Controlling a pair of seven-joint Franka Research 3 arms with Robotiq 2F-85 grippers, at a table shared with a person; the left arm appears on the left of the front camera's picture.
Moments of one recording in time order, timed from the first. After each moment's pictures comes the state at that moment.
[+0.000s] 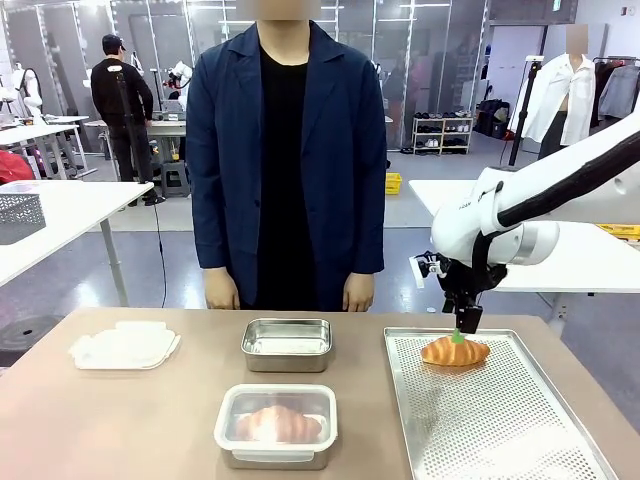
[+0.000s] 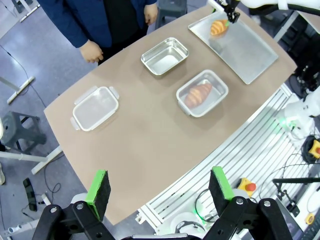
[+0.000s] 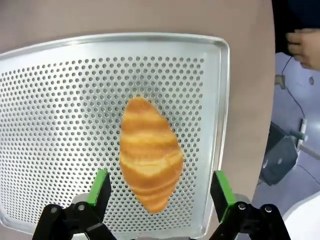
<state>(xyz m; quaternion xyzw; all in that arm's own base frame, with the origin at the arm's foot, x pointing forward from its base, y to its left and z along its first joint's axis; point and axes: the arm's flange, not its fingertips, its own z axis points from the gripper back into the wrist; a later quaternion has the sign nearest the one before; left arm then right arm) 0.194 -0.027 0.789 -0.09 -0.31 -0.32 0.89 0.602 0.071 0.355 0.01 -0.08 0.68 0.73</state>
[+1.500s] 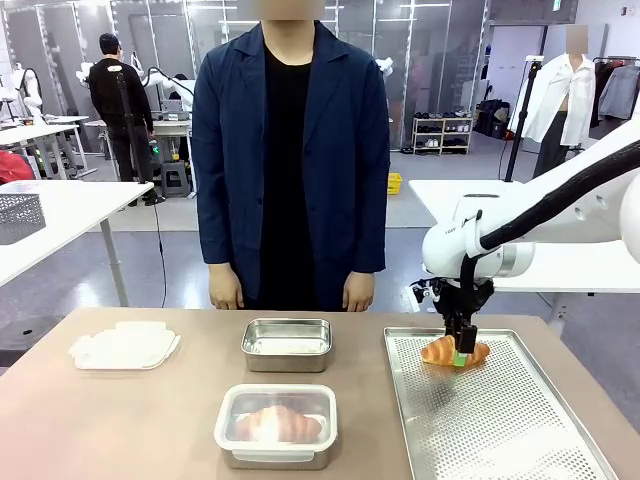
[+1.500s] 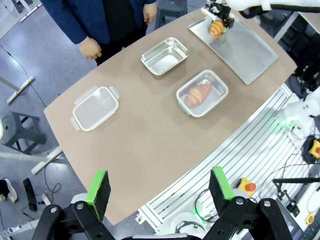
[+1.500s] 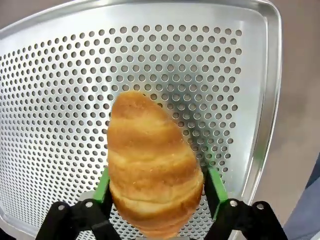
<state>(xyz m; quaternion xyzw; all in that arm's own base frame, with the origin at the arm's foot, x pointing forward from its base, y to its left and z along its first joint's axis) 0.194 -0.027 0.789 -0.09 -0.31 -0.32 0.89 0.631 0.069 0.290 0.04 0.01 0.68 0.73</state>
